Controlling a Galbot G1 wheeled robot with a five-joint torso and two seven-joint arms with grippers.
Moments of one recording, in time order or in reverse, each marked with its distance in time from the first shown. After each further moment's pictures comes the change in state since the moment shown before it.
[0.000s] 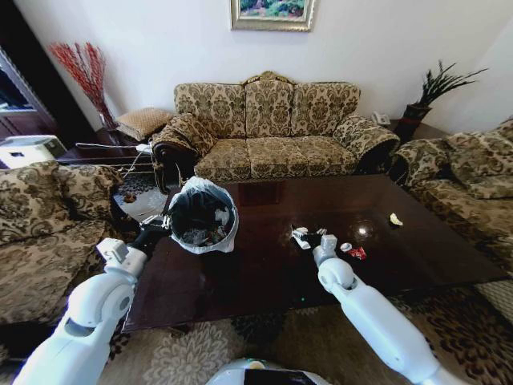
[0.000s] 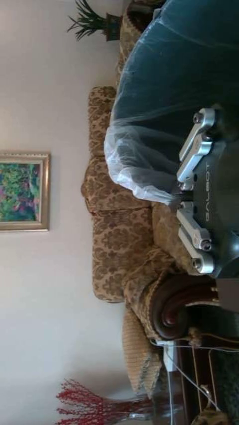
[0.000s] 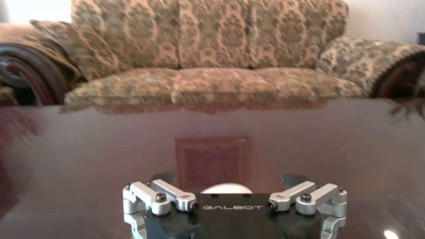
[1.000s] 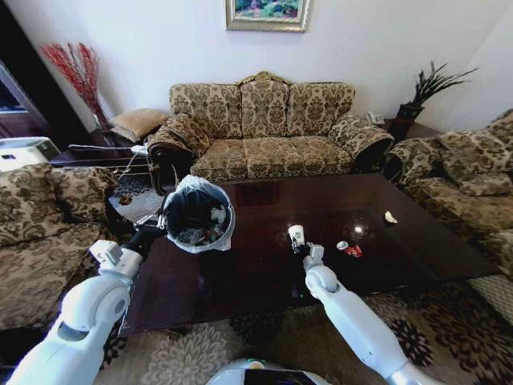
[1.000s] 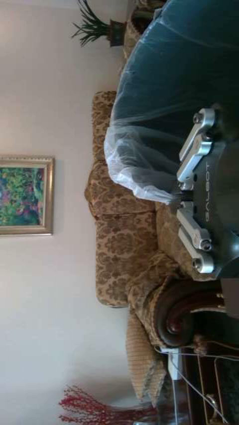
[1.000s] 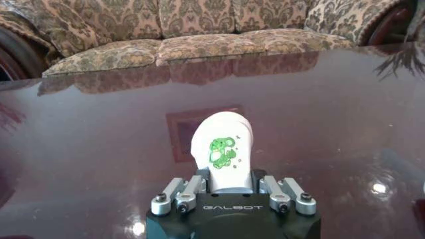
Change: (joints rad) left arm 0.015 0.018 -0.008 -0.002 -0.021 -0.024 -0.029; right arm 0.013 0.109 -0.034 -0.148 0.010 0.003 -0.010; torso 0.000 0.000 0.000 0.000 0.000
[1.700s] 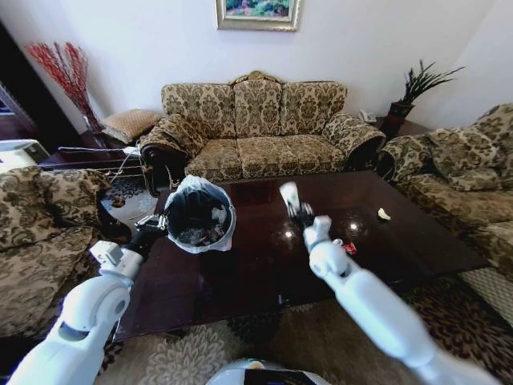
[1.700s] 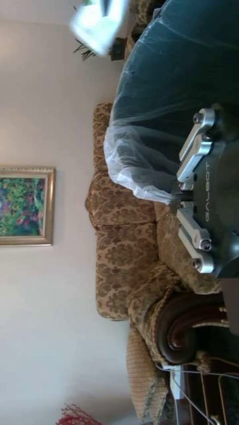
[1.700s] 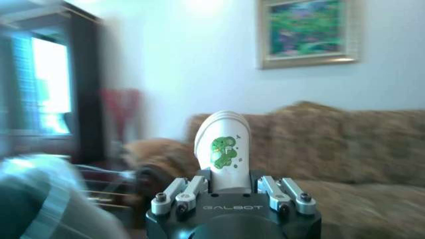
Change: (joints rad) left arm -0.006 -0.007 0.033 0.006 0.017 -0.011 0.010; right arm 0.355 -0.261 -0.140 0.570 0.211 -0.047 -0.055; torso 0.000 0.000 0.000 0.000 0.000
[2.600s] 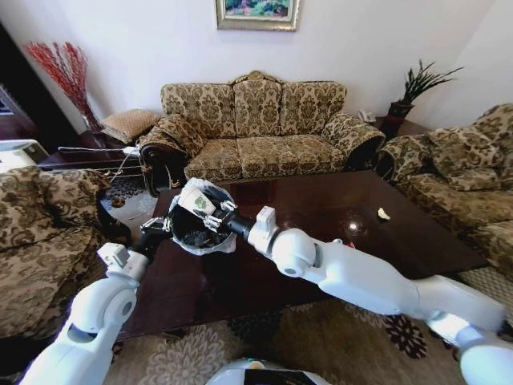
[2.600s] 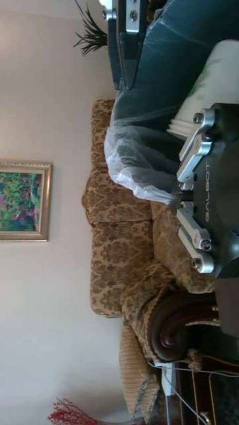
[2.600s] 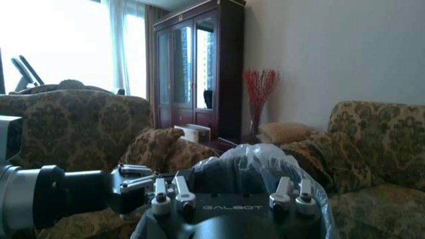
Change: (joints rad) left arm -0.007 -0.051 0.011 -0.010 0.025 0.022 -0.002; right arm 0.367 0.134 -0.509 -0.018 0.088 0.010 -0.106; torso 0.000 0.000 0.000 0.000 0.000
